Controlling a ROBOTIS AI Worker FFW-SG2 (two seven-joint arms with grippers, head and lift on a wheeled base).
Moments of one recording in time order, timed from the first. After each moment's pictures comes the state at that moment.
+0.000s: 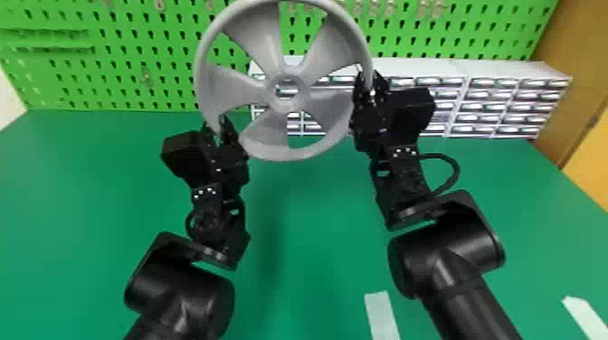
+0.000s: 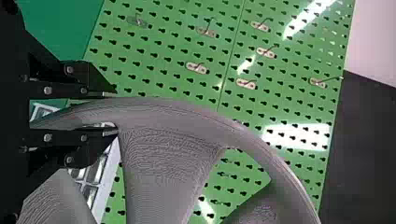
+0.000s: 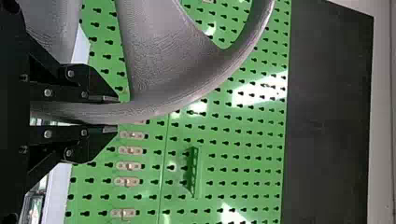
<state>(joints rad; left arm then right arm) -0.22 0.13 -0.43 -1.51 0.31 -0.24 0.54 -0.32 -0.05 0.31 -1.52 0.03 -0.13 -0.21</state>
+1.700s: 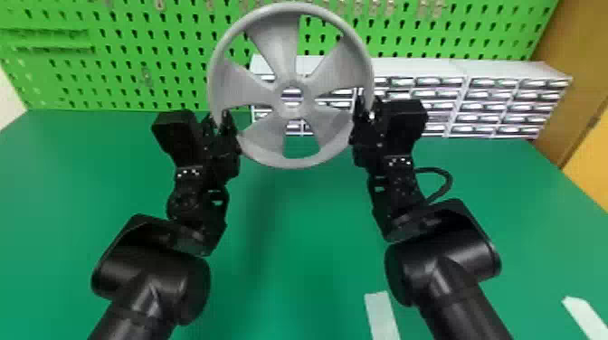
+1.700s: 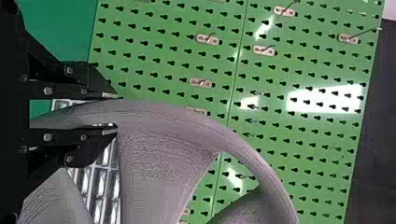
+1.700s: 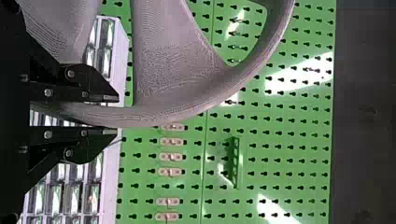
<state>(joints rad) -0.22 0.13 -0.32 -1.60 0.29 0.00 0.32 -0.29 -0.04 0.31 -1.52 -0.01 -0.01 -0.25</state>
